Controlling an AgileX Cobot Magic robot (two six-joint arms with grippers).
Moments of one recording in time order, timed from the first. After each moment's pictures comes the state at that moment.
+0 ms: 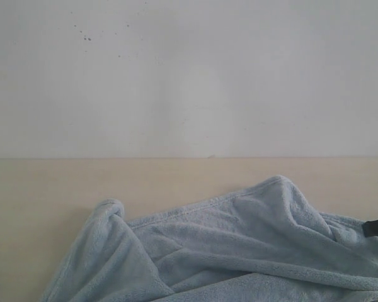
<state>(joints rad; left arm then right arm) -0.33 1.37 -0.25 -1.37 0.16 1.09 -0.21 1.94 -0.99 0.68 0.30 -0.86</state>
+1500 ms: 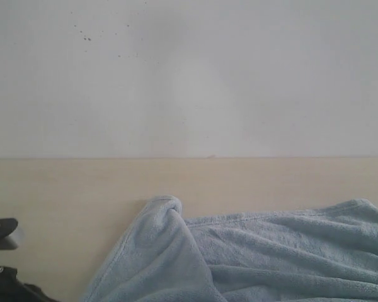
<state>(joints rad) -0.33 1.37 -0.40 -1.34 0.24 1.12 -0.32 1.63 -0.83 0.23 0.22 -0.28</state>
